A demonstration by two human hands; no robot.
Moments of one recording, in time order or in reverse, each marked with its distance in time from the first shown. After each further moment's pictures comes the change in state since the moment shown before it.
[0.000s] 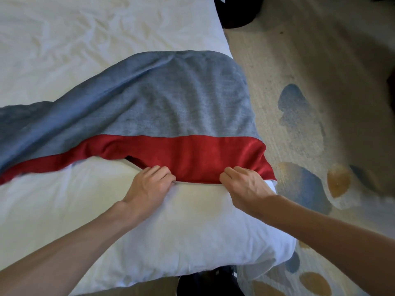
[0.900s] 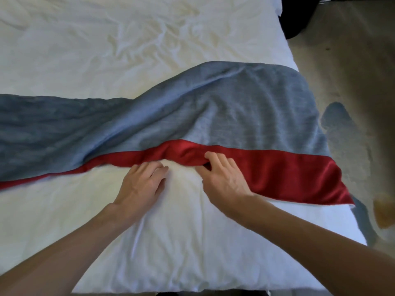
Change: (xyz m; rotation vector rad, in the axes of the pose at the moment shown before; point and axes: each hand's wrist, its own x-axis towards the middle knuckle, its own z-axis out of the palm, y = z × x) left_hand -0.107 -0.138 -0.062 0.038 -0.137 -0.329; right_hand 0.151 -0.175 -0.001 0.030 0.090 0.035
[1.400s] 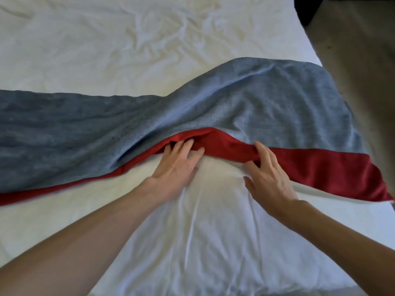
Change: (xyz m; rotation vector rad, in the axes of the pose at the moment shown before) left_hand 0.036 -0.074 0.020 0.032 -0.081 0.103; right_hand 0.015 -0.030 0.011 0.050 -0.090 0.282
